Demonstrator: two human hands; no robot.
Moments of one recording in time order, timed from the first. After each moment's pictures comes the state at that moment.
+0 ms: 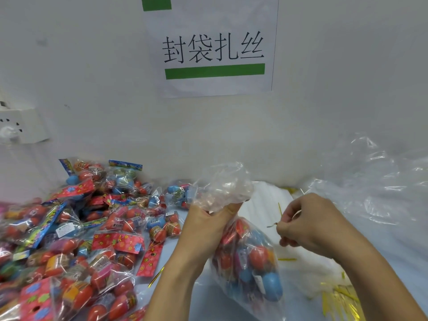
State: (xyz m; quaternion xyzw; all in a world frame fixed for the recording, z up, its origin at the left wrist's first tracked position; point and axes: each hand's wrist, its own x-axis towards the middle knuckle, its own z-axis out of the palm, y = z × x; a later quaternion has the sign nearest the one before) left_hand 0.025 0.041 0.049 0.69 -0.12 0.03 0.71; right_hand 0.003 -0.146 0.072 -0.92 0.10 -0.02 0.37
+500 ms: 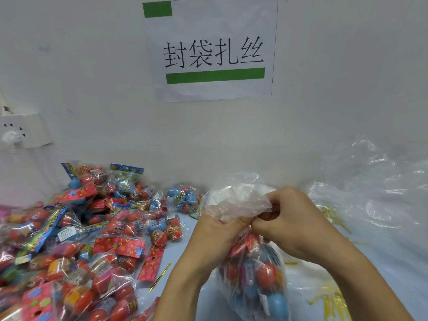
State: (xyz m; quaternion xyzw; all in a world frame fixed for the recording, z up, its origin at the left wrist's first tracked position) left_hand 0.017 0.033 0.051 0.65 -0.19 -0.04 0.73; right_hand -0.004 -0.116 0.089 -0.91 -0.06 -0.12 0.38
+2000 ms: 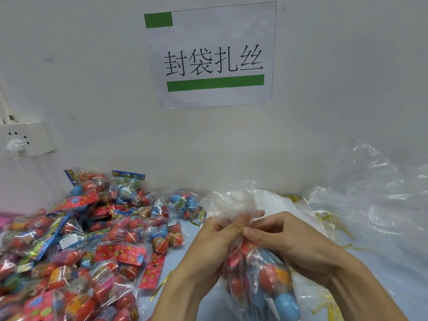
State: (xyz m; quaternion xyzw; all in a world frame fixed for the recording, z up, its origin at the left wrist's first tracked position) left_hand 0.023 0.036 0.049 0.58 -0.15 -0.16 0.79; right_hand 0.006 -0.128 0.059 -0.68 -0.11 0.14 0.71
